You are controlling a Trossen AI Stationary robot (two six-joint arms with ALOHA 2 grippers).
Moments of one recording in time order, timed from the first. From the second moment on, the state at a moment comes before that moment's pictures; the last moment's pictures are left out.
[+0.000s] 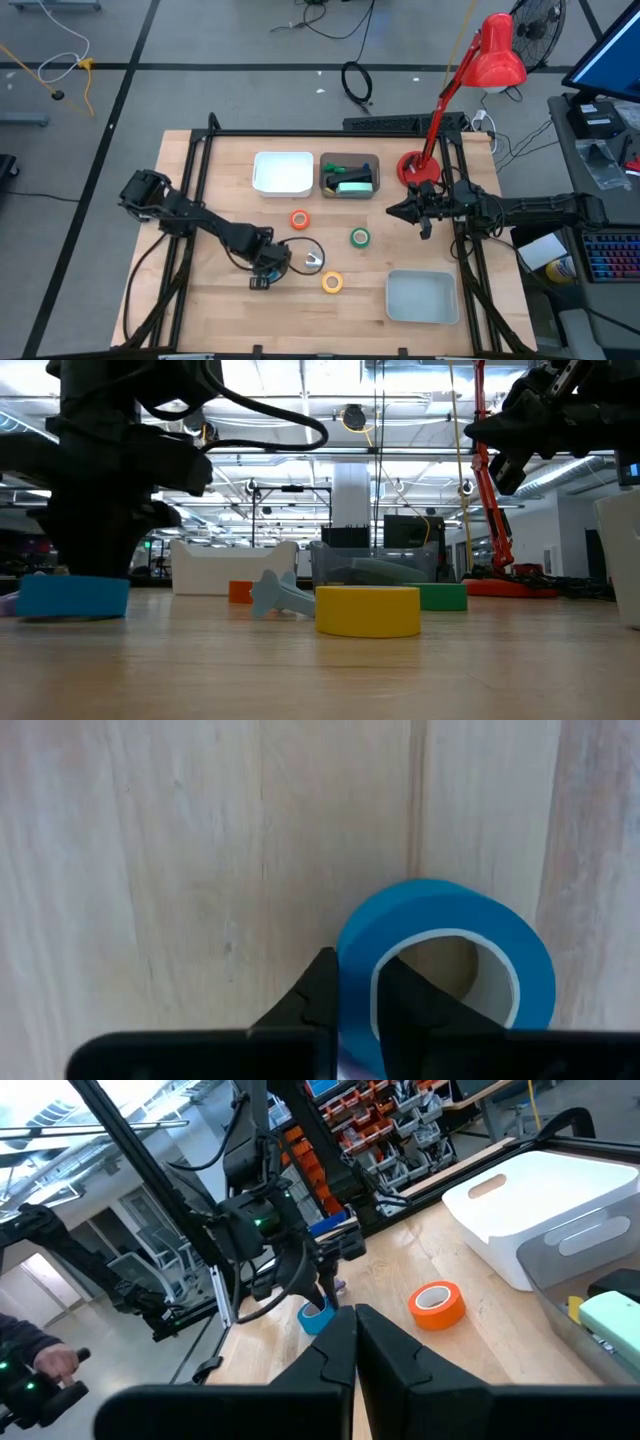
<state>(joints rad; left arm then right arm) -0.35 1.70 0.95 -0.65 0.02 -0.33 -0.11 0.56 0.15 0.39 -0.18 0.51</state>
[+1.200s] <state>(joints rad) -0.07 1.60 1.32 0.05 -0.48 -0.11 -0.11 0.79 0.16 1.06 -0.24 0.67</state>
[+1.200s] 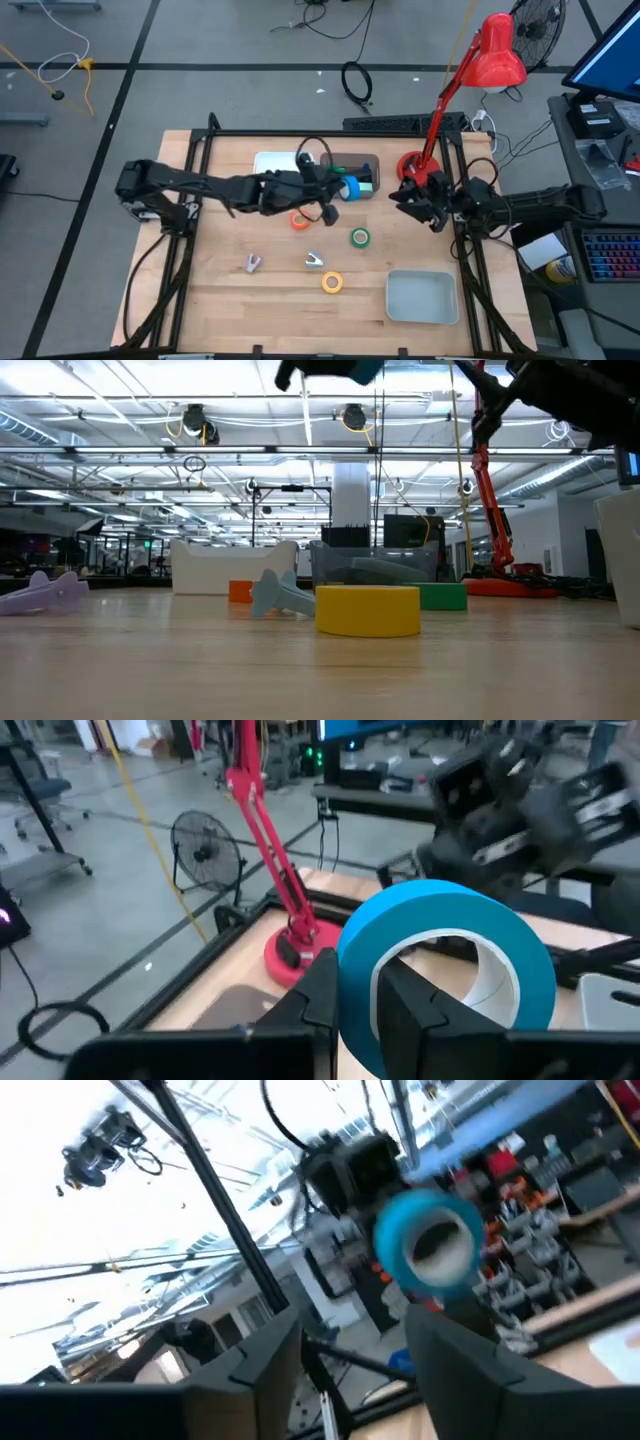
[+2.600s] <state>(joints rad) -0.06 1.73 1.32 0.28 -0.43 -0.23 -0.11 1.07 0.36 1.02 -0.27 0.47</state>
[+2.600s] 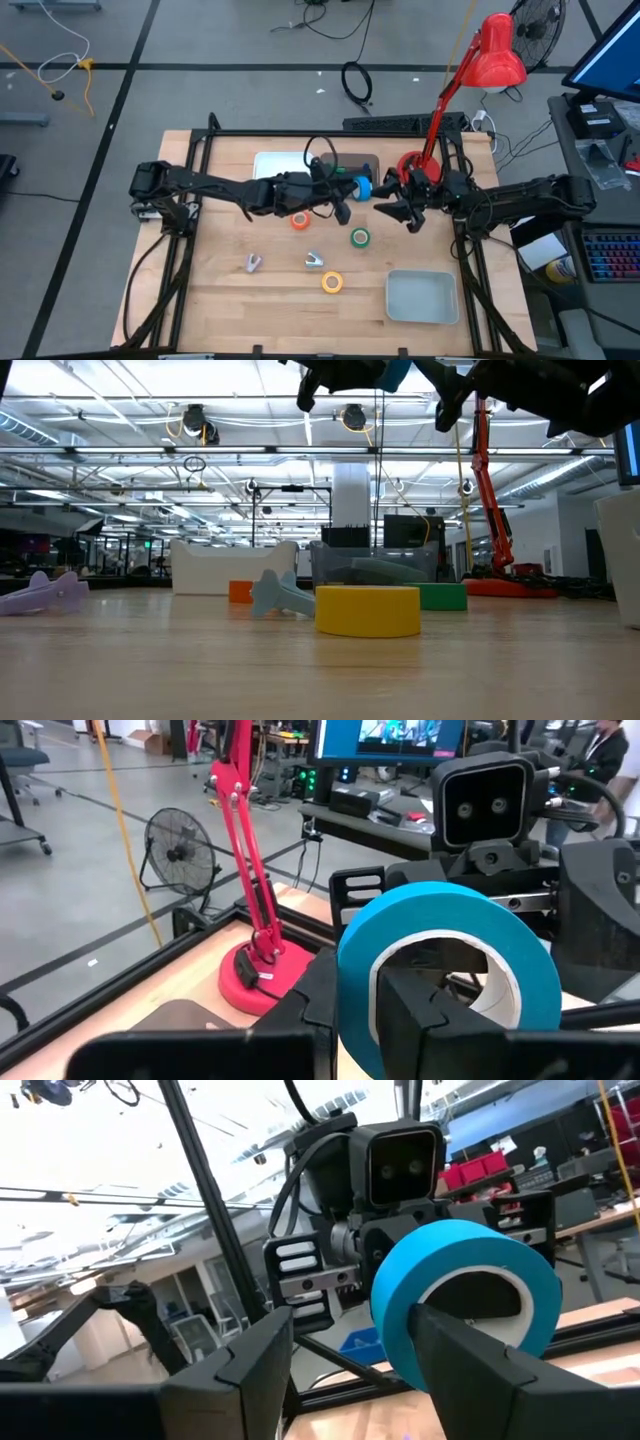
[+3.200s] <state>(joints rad) -0.09 1.73 1.32 0.35 -0.52 -0.13 -0.11 1.08 0.36 0.96 -0.23 0.43</state>
